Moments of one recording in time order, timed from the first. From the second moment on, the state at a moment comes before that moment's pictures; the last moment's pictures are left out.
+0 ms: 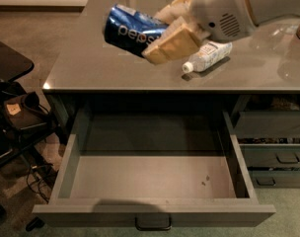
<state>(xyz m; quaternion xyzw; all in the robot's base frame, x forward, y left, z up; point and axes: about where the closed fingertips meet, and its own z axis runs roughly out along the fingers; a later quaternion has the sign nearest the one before) 0.481 -0.025 1.049 -0.57 0.66 0.15 0.45</state>
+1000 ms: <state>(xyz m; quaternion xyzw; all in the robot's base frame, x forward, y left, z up) 0.476 -0.045 0.929 -0.50 0.70 0.16 0.48</state>
